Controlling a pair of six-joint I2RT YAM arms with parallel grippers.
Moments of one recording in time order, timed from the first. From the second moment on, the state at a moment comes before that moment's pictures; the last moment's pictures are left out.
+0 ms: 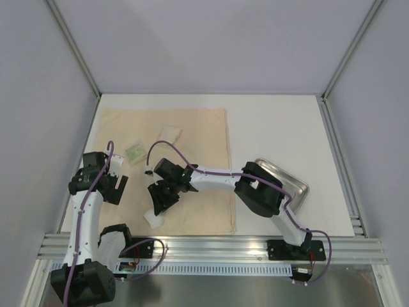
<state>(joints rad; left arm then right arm) 0.21 0.85 0.75 -1.02 -0.14 0.47 1.12 2.20 1.59 -0.33 -0.47 0.54</state>
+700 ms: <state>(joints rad) 0.21 0.86 0.75 -1.02 -0.14 0.46 1.12 2.29 1.64 -0.27 -0.62 0.60</state>
